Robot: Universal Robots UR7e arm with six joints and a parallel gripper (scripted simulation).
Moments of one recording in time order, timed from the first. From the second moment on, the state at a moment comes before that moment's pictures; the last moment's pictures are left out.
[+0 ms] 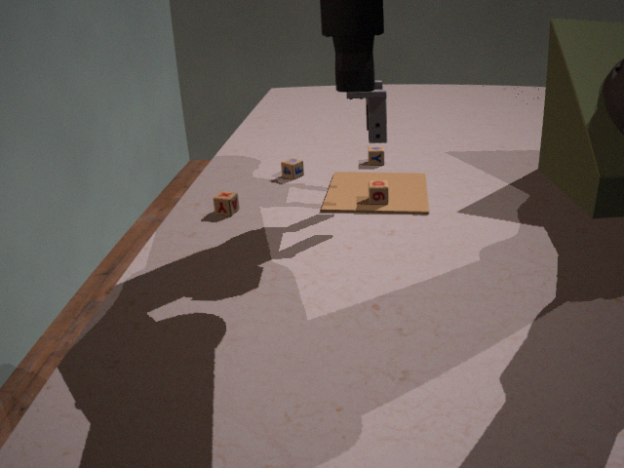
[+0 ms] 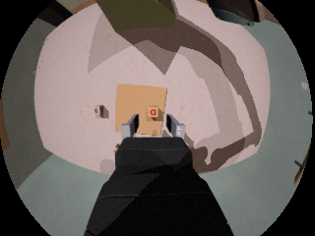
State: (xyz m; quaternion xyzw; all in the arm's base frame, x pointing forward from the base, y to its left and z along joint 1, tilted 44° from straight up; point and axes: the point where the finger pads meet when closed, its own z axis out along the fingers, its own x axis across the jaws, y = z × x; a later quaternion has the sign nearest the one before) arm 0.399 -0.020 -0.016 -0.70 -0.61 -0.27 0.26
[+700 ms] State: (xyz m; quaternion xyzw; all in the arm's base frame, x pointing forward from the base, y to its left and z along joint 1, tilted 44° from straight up) arm 0.409 -0.036 -0.030 -0.59 -0.71 -0.31 0.21
